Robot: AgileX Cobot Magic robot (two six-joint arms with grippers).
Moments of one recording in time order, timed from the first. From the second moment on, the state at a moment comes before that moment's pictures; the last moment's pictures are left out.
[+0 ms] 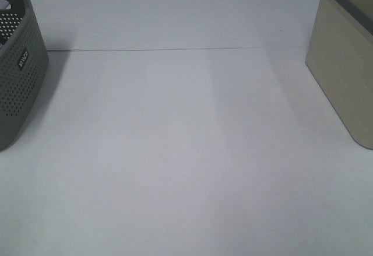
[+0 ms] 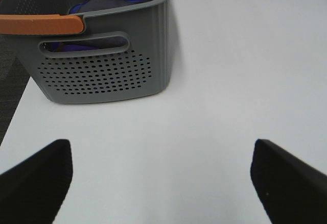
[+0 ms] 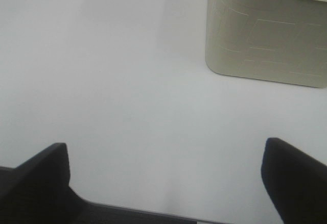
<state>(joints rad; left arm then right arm) 0.02 -0.01 -0.50 0.00 1.05 0.03 0.09 0.00 -0.46 0.03 1.11 -0.11</state>
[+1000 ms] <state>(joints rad) 0.02 -0.01 -0.50 0.00 1.05 0.03 0.05 0.00 -0.46 0.04 1.11 -0.11</state>
